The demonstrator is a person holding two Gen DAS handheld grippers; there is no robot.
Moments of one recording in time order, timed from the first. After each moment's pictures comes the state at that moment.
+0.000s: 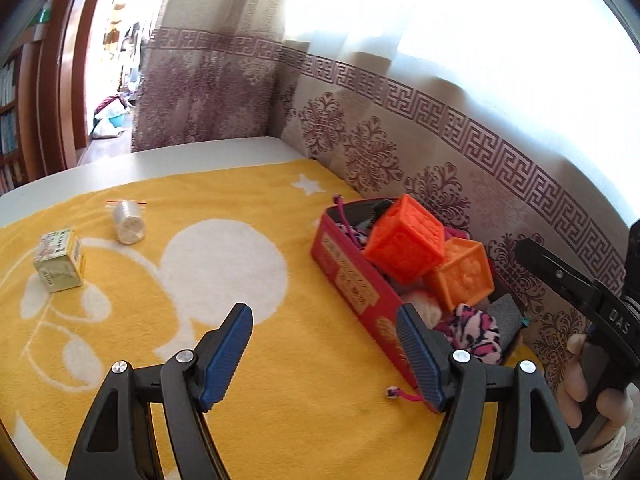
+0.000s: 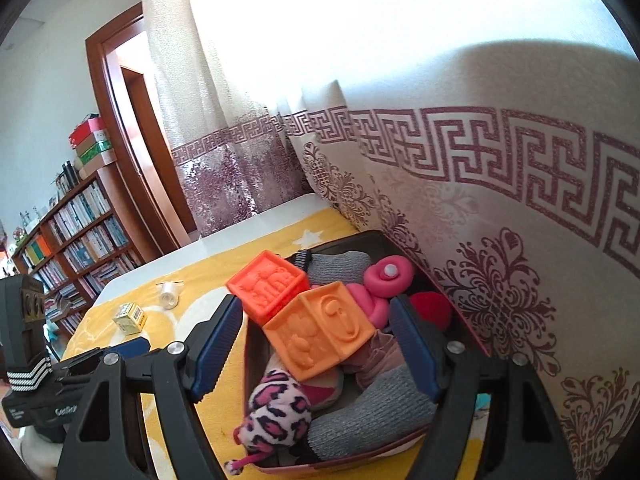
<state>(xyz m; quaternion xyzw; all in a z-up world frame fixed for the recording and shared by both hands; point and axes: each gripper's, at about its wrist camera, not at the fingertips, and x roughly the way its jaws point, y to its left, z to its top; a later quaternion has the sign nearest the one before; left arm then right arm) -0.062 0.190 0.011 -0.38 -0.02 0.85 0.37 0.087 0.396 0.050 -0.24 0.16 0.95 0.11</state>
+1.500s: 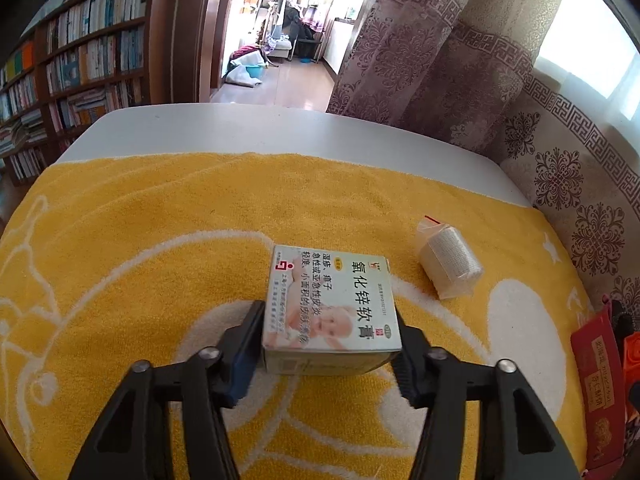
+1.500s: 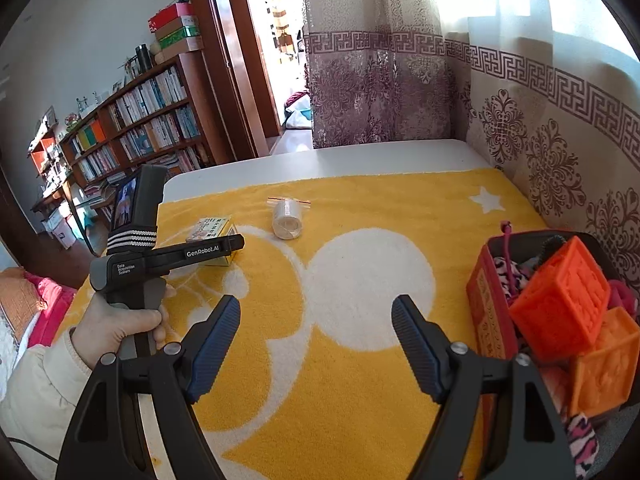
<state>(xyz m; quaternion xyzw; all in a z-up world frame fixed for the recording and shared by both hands) -0.251 0.040 -0.074 -0.45 -0.08 0.88 0.15 -0.065 0.243 0.014 -0.38 0.07 0.92 -0.04</state>
